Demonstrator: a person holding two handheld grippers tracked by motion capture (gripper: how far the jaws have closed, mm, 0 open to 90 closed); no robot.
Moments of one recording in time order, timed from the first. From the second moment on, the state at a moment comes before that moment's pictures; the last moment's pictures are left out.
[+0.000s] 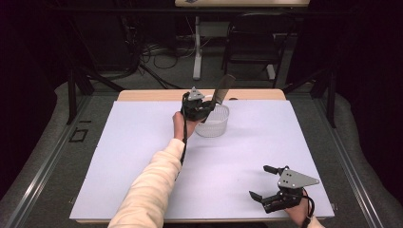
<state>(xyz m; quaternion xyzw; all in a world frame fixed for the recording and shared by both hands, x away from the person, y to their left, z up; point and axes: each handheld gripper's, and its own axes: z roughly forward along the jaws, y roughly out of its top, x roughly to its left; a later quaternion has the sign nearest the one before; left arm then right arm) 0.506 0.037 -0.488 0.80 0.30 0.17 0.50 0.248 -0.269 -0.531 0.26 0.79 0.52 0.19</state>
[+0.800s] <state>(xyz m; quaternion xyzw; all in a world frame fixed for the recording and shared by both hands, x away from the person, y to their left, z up) 0.507 0.032 -0.490 0.81 0.29 0.17 0.49 0.248 -0.269 -0.531 0.26 0.79 0.52 0.19</state>
